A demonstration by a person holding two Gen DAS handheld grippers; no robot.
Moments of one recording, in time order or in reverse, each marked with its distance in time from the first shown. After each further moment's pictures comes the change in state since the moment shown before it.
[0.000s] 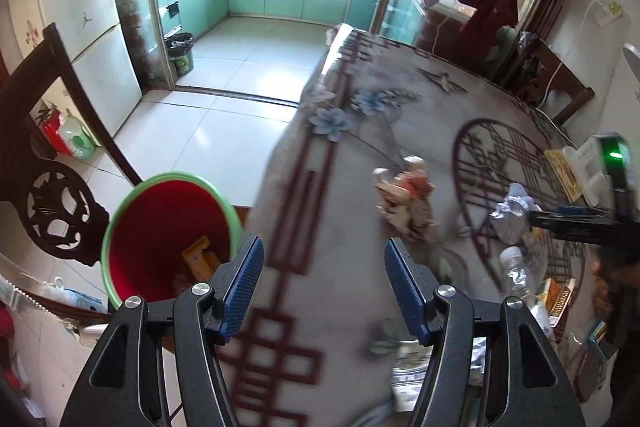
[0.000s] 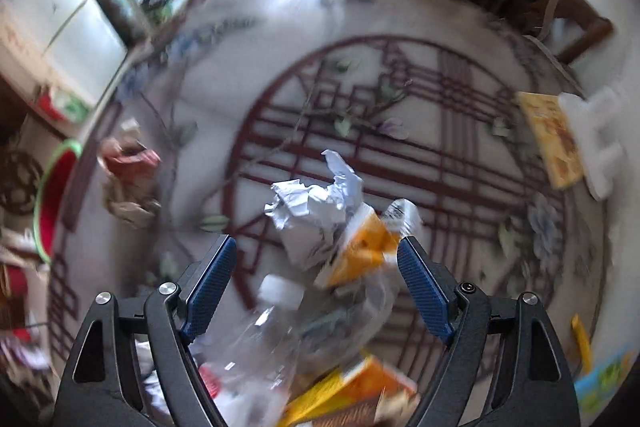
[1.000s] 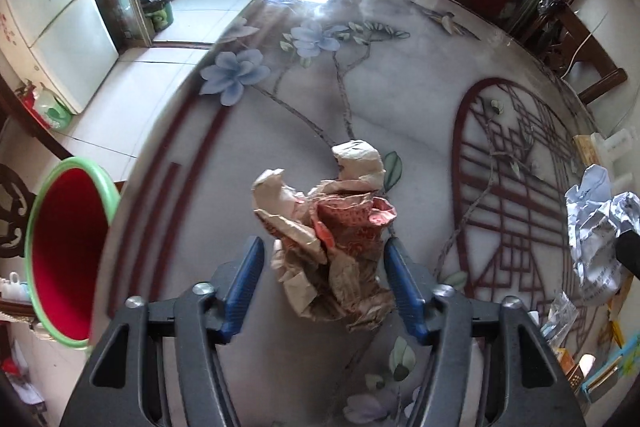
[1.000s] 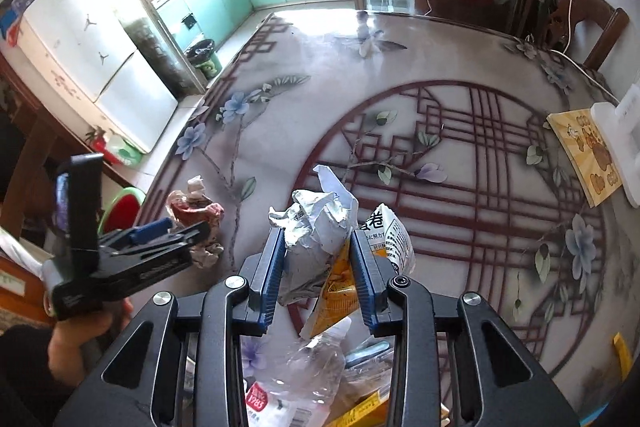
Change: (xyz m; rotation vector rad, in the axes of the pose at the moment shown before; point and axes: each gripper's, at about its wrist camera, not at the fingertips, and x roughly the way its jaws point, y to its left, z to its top) left arm 0.157 -0.088 0.038 -0.025 0.190 -0.016; right arm -0.047 -0.008 -0.001 0.077 -0.200 0.215
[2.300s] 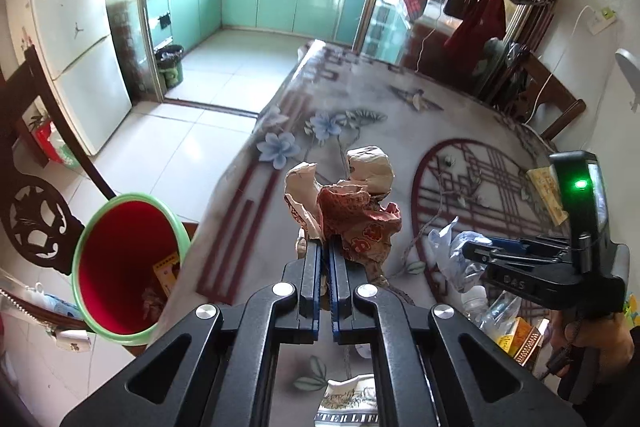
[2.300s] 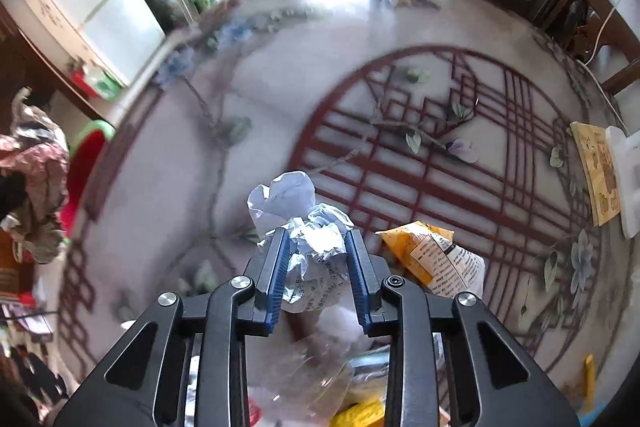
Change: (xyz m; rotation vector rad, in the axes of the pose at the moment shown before) left arm -0.152 0.028 -0.043 0.014 -0.258 -0.013; right arm 0.047 0.031 -0.008 -0.142 0.169 -0.095
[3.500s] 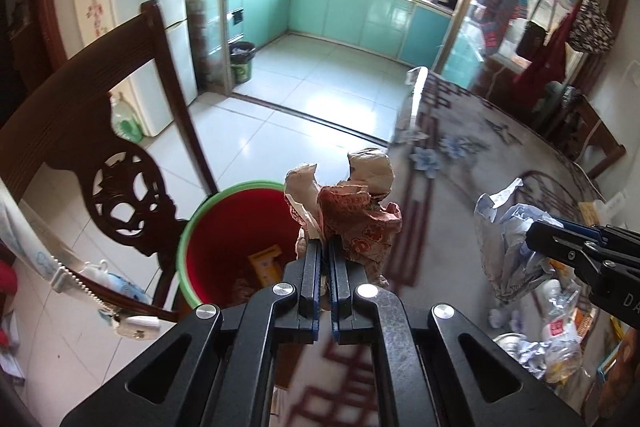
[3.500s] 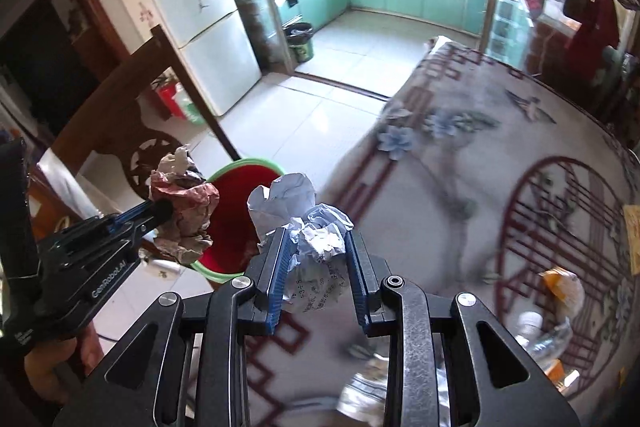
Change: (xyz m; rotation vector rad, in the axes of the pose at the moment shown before) left arm -0.061 0.196 -0.029 -0.140 -0.031 0.153; right arm -0.078 0.217 0.002 -0.164 -0.196 0.201
